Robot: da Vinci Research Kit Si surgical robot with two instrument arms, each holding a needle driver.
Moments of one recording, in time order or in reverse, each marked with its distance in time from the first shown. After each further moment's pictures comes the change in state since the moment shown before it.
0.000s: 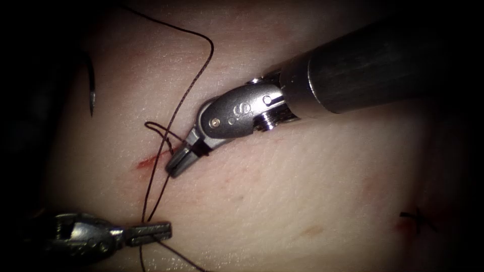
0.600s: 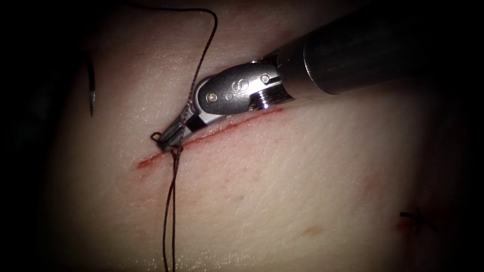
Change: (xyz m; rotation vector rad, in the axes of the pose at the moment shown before) right arm -0.001 0.003 -0.001 -0.063 0.041 0.036; left arm 0.009 0.009 0.000 -0.061 0.078 0.035
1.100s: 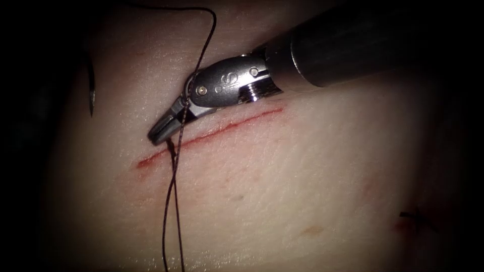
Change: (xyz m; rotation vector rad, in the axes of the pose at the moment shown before) right arm 0.000 0.002 0.000 -0.026 -0.008 0.018; left arm 0.004 0.007 0.002 -0.259 0.170 0.040
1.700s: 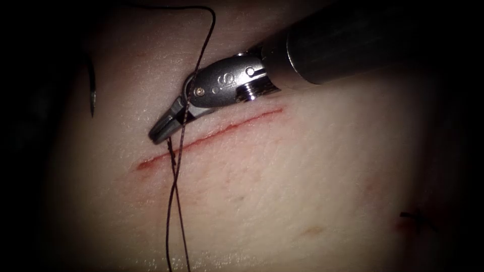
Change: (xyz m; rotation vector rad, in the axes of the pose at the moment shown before) right arm -0.001 0.001 -0.001 -0.081 -0.053 0.025; left arm -0.001 0.004 0.006 -0.218 0.101 -0.045
